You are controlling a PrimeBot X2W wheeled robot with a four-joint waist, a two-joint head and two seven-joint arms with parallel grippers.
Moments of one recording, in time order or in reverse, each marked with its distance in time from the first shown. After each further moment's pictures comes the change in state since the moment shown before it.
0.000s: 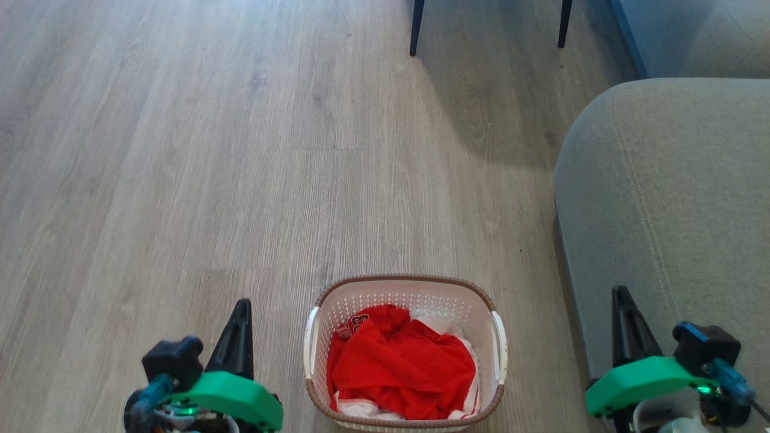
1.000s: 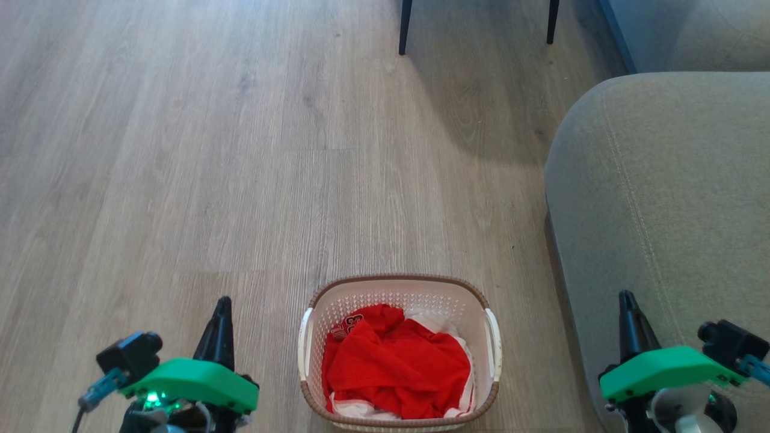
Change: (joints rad) left arm -0.024 0.002 0.055 0.018 -0.340 -0.034 0.071; right arm -0.024 -0.002 -0.021 0.030 0.347 0.000 0.073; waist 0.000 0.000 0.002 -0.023
